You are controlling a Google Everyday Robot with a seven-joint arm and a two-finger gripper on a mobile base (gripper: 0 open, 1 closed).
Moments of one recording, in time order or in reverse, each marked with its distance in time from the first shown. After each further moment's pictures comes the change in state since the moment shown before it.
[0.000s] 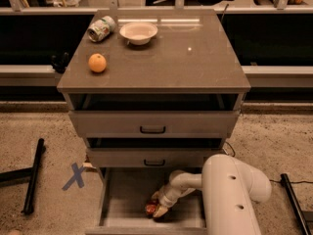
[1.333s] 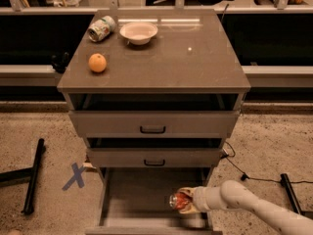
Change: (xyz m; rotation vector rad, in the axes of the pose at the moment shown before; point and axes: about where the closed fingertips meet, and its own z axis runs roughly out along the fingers) arm 0.010 0.052 -0.194 0.358 -0.204 -0.093
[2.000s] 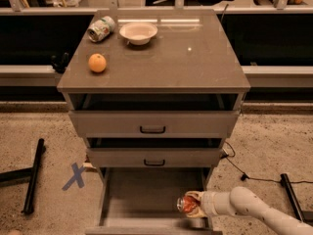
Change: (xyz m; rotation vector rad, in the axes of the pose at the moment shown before) arm 0.025 0.011 -0.028 0.053 0.019 0.041
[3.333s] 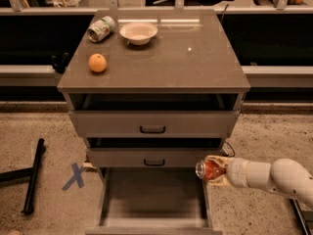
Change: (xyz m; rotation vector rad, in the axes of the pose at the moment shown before) arm -0.113 -0.105 -0.188 0.217 -0.018 -0.204
